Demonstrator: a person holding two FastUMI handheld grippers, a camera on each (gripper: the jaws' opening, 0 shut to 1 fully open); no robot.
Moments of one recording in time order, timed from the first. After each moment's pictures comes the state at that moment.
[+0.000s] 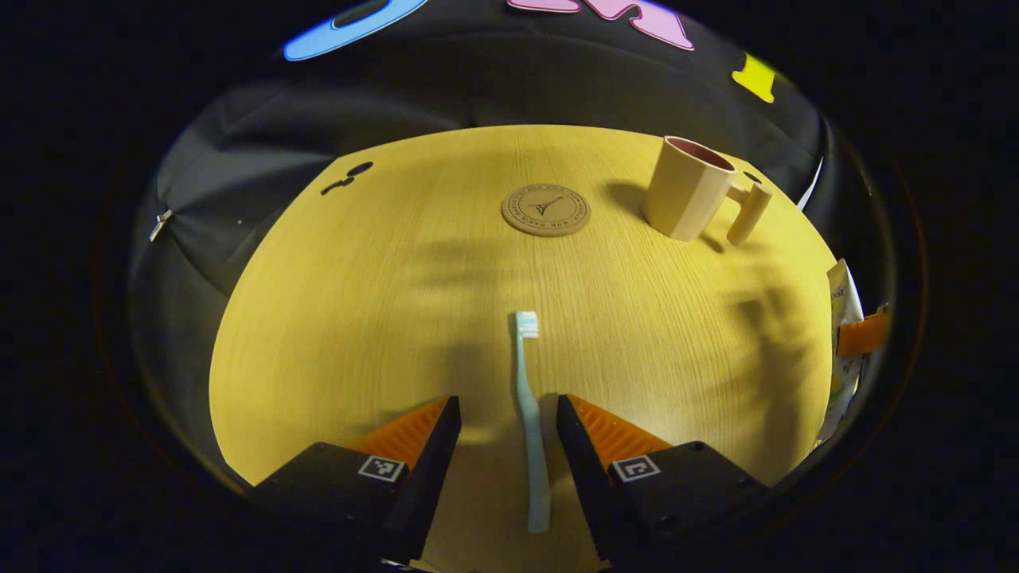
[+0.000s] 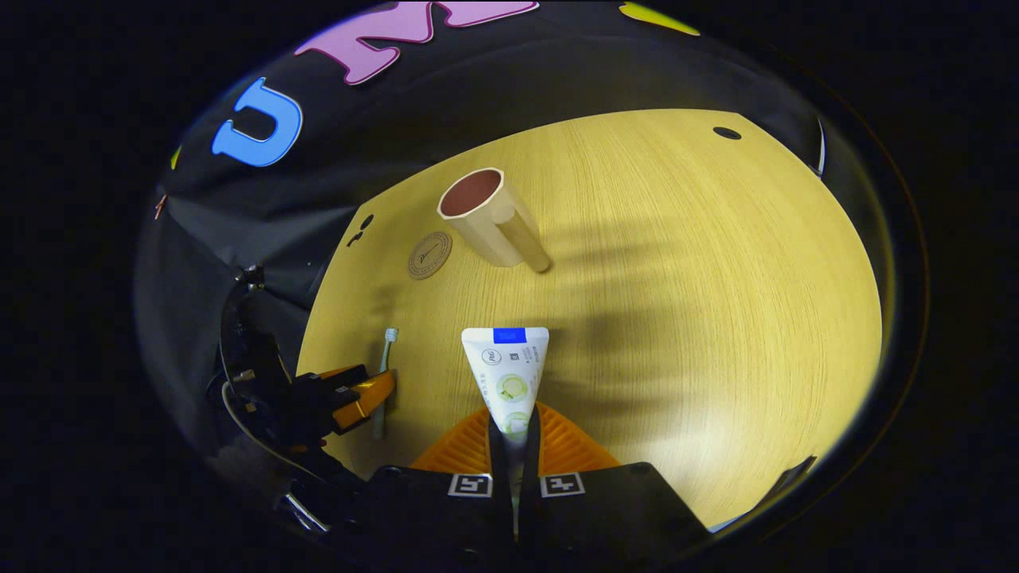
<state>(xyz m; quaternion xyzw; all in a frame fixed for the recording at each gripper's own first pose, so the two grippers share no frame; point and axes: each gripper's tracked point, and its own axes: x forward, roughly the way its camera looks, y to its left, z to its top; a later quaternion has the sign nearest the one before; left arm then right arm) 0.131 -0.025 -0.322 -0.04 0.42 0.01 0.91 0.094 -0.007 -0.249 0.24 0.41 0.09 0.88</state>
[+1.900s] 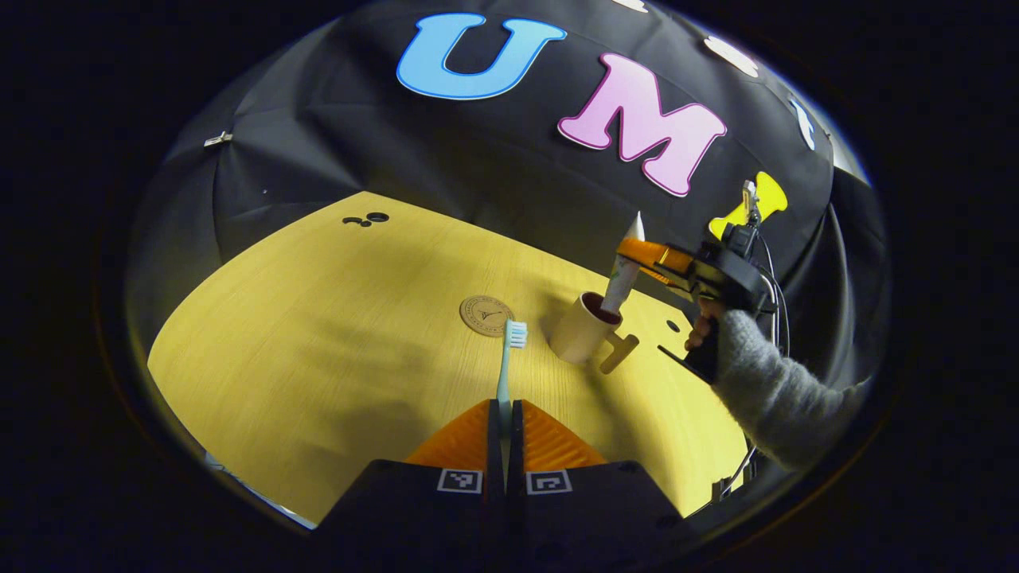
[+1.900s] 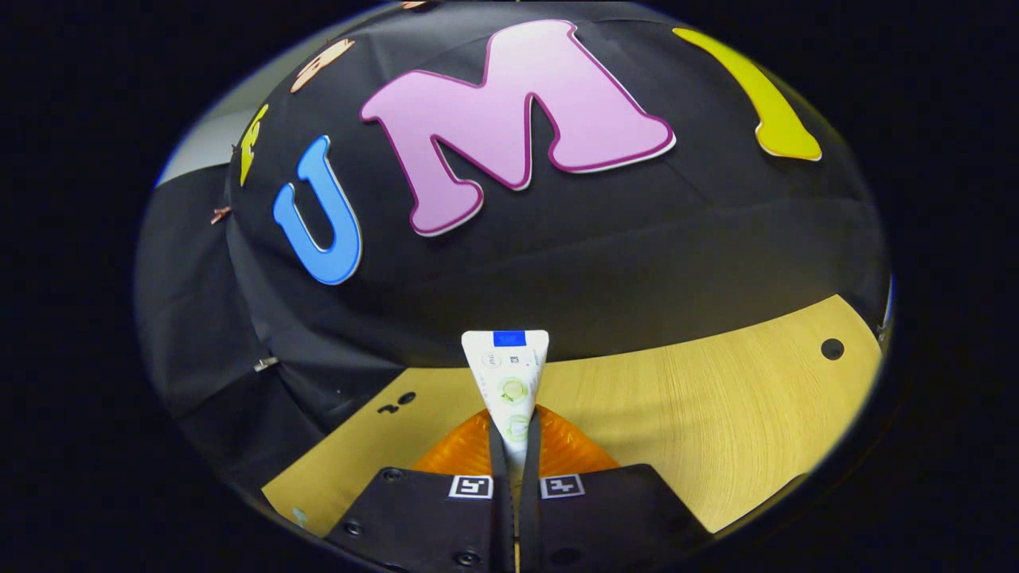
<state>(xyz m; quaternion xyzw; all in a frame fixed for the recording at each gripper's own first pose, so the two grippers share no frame) 0.082 -0.069 -0.195 -0.24 0.21 -0.01 0.95 0.349 -0.013 -0.099 0.18 0.06 0.14 0.97</state>
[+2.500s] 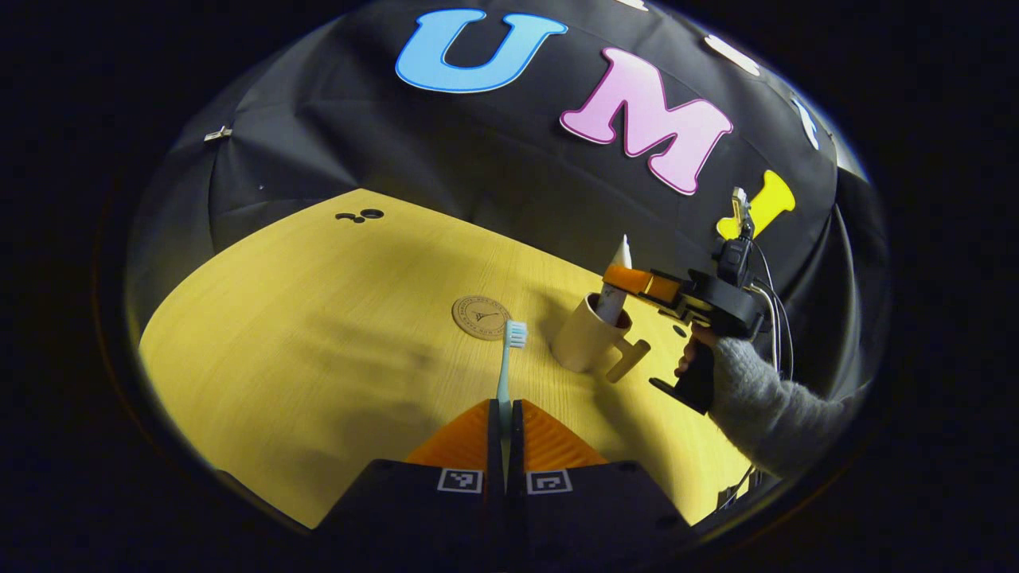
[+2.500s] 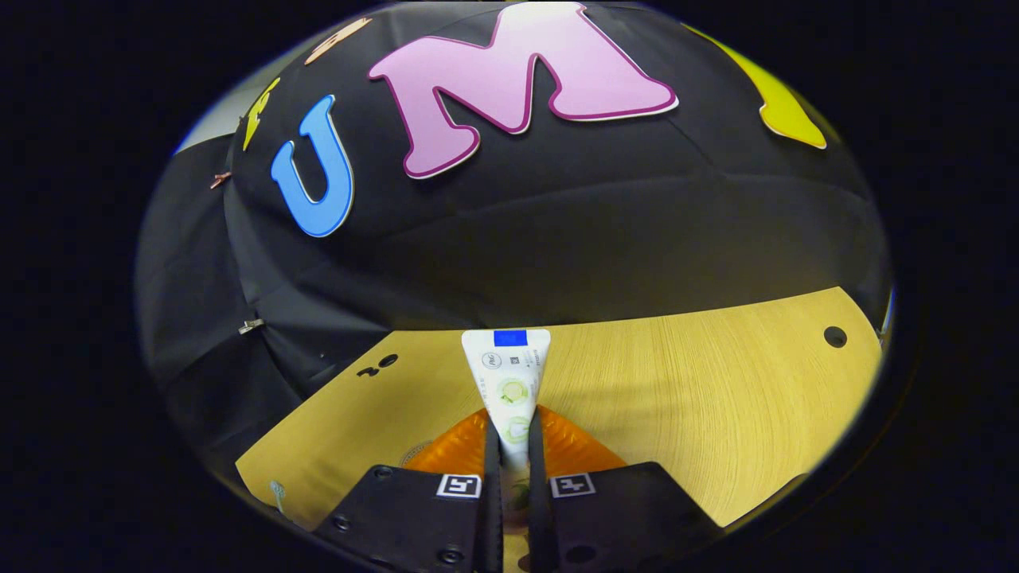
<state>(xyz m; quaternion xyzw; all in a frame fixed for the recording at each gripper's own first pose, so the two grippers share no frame) 0.121 -0.083 -0.207 -0.25 0.20 0.00 0.95 0.347 -0.006 -0.150 0.15 0.11 0.14 0.97</state>
